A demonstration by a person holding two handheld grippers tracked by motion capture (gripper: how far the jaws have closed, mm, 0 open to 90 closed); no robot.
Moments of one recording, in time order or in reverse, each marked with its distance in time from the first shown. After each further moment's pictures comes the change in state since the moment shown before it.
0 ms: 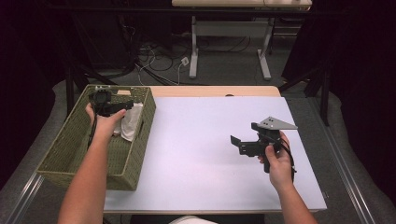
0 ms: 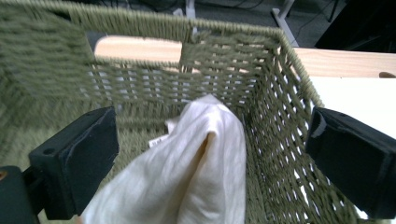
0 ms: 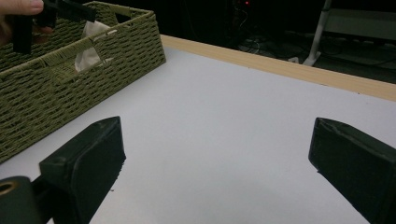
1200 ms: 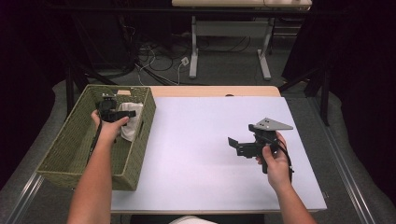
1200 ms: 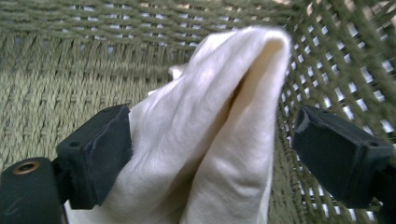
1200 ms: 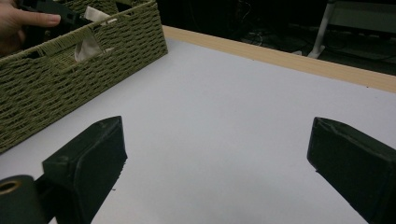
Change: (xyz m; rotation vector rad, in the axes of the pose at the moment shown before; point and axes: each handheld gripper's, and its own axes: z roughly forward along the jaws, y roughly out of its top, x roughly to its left) left arm 0.010 -0.026 0.032 0.166 0.014 -0.021; right arm 0.002 -0.004 0.007 0.038 0.007 -0.014
